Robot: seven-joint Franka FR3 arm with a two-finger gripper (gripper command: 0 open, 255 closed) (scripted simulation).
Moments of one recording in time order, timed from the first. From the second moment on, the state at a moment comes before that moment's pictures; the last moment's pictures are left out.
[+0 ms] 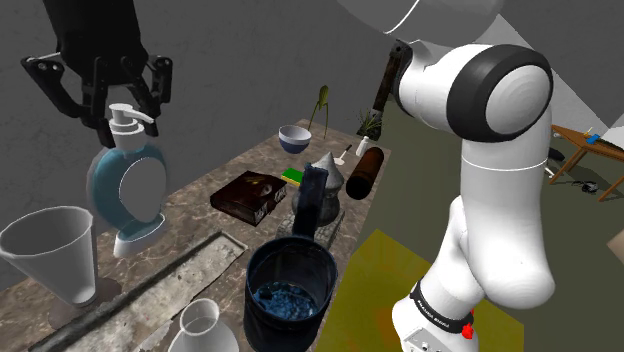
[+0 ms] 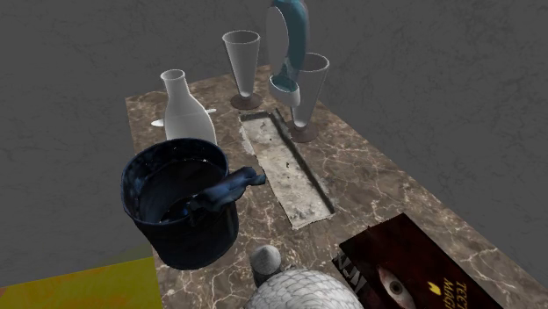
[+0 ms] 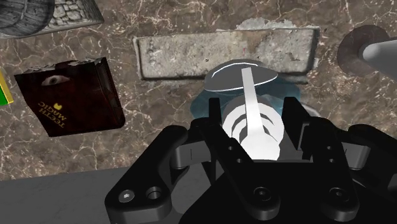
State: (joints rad) arm 0.49 0.46 0.33 -0.97 -0.08 1.30 0.65
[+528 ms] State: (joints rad) arm 0.46 0.40 0.33 -1.18 -0.06 1.45 0.64
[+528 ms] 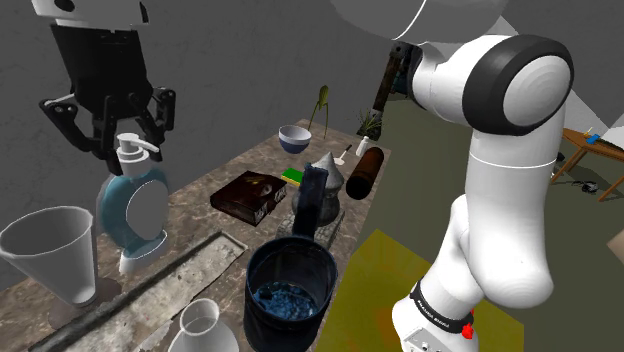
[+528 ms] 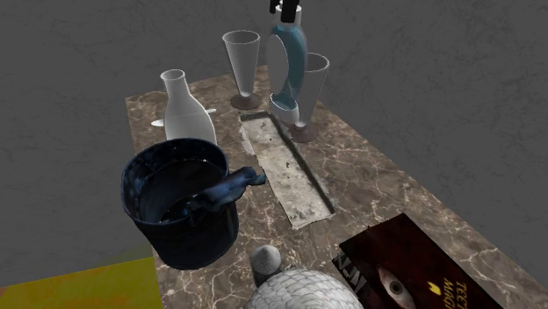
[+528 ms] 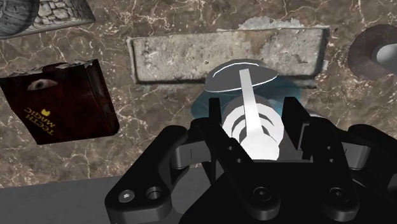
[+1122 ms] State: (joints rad) arm 0.45 0.37 0.33 -1.35 -0.05 1.59 0.64
